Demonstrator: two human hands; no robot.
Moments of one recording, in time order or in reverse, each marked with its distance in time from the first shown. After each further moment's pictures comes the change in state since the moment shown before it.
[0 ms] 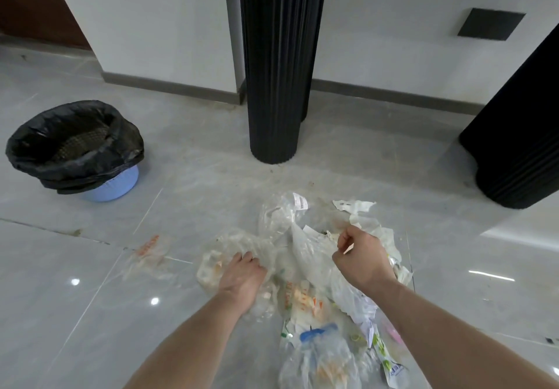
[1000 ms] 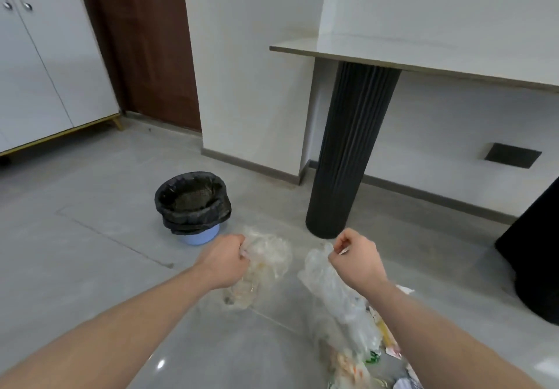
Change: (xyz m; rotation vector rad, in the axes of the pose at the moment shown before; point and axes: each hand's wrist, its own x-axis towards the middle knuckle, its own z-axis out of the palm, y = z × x) left_hand -0.207 -0.189 -0.166 -0.746 0.417 -0.458; right_hand -0.085 -0.226 -0.054 0.094 0.059 -0.297
